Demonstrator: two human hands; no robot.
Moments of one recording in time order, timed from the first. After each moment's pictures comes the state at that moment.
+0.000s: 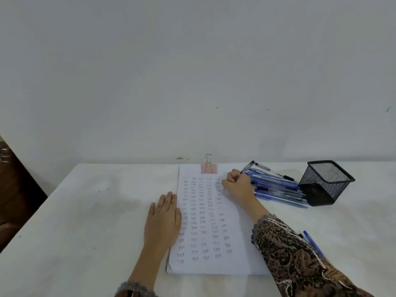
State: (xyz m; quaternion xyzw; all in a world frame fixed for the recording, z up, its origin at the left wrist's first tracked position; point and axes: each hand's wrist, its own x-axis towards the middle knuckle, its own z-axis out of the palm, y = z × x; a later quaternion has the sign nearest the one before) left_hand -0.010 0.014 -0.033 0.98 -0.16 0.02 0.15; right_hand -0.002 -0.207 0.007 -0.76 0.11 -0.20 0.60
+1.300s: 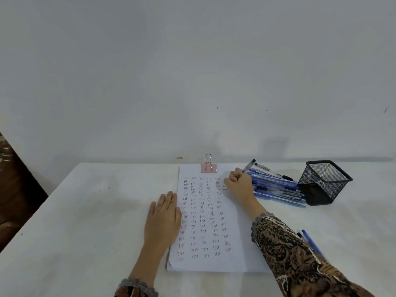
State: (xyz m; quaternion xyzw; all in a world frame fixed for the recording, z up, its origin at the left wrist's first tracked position) left_hand -0.010 0.014 -0.035 0.97 -0.16 0.02 0.15; right_hand 0.006 -0.215 -0.005 -0.74 0.14 -0.23 0.62
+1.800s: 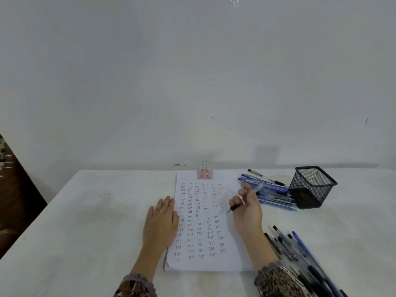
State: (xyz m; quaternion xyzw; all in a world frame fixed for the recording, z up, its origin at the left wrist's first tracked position) left_hand -0.011 0.014 -0.033 0.97 -0.17 0.02 0.15; right_hand -0.066 -0.191 0.008 -0.33 0.16 -0.28 0.89
